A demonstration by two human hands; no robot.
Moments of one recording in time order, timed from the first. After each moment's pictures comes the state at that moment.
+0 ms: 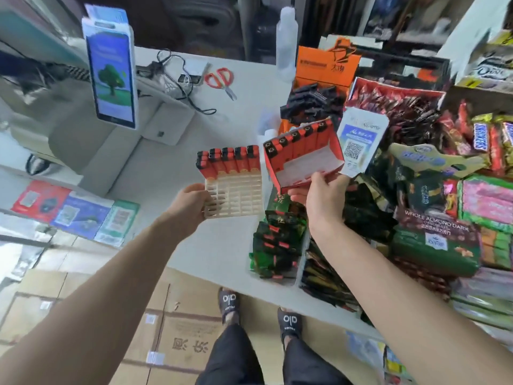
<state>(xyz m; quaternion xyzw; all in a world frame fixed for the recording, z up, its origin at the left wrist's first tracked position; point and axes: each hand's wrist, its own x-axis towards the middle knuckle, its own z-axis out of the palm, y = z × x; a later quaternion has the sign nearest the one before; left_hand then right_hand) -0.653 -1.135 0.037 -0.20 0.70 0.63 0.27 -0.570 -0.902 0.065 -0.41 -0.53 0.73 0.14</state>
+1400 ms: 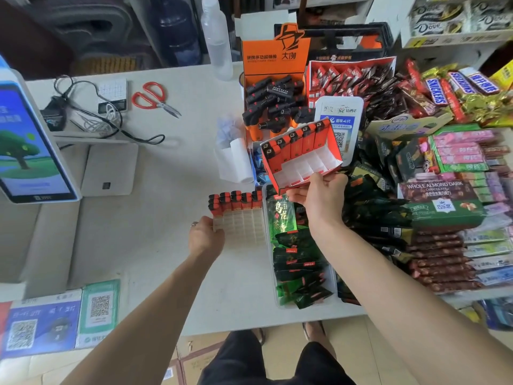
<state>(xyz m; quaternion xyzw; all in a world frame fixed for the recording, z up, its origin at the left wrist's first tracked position) -0.723 -1.120 -0.064 0.03 0.93 0.22 0.30 -0.620 -0.918 0.043 -0.52 -0.48 0.66 0.25</state>
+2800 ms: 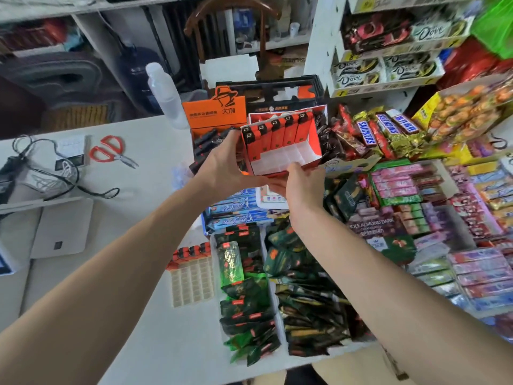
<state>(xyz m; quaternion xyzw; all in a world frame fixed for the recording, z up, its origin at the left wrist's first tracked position) -0.766 -0.887 0.108 0.47 0.77 0.40 0.19 -0.637 -0.798 0.100 -0.56 -0.45 0.66 0.23</state>
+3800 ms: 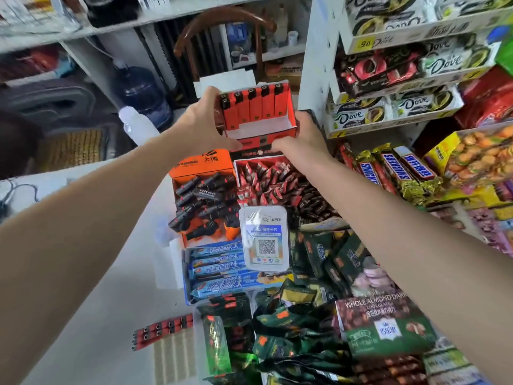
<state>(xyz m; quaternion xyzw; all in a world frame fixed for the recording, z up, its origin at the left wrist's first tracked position) -0.917 -0.739 0.144 0.45 0.85 0.24 0.16 -0.729 -0.619 0.133 -0.42 -0.71 0.55 0.12</state>
